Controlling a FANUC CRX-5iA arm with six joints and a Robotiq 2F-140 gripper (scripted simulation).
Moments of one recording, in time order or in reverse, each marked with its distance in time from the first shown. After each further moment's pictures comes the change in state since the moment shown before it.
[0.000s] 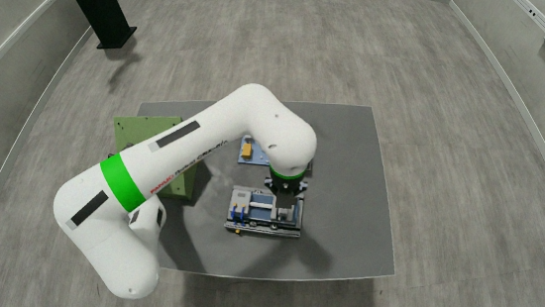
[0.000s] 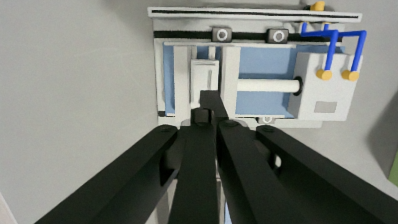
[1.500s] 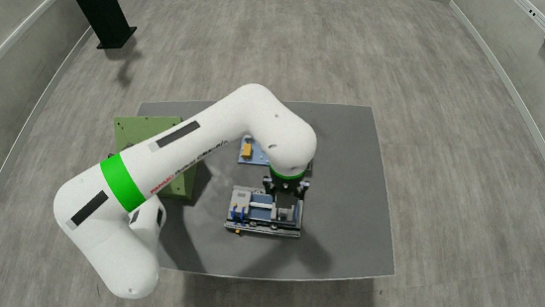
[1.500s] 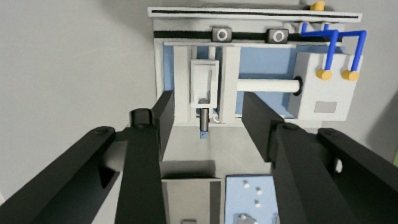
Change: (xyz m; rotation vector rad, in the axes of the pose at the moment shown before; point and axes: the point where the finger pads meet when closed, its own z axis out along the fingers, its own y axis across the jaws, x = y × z) arm 0.000 0.000 0.000 0.000 0.000 0.000
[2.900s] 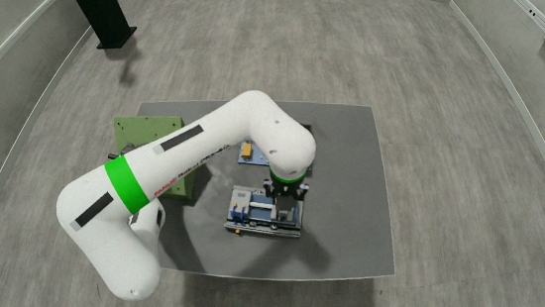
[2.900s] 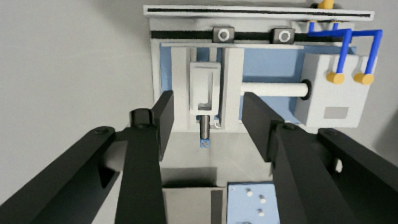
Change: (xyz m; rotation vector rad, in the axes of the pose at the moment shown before) arm 0.001 0.000 0.023 -0.002 0.003 0.003
